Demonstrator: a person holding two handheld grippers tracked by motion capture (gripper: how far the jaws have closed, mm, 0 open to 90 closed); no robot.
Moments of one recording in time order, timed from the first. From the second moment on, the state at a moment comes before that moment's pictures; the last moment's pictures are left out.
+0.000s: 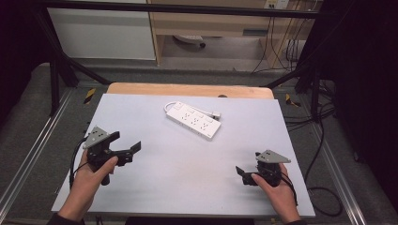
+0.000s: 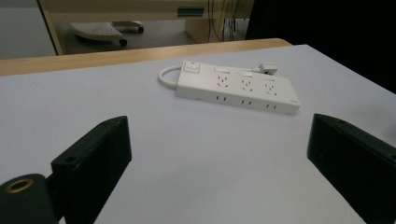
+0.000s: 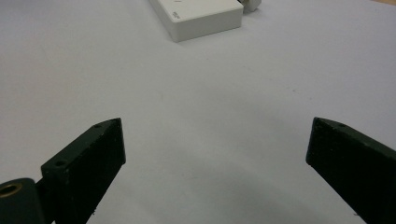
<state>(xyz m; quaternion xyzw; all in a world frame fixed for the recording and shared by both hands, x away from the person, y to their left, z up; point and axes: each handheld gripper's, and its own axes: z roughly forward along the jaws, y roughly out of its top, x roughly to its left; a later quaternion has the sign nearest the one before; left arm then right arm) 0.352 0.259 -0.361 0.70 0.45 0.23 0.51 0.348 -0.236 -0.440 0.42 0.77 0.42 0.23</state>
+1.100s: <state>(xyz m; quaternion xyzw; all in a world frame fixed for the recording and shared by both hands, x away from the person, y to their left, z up) 0.327 0.277 -0.418 0.75 0.44 0.19 0.44 0.351 -0.237 -0.445 0.42 0.78 0.40 0.23</state>
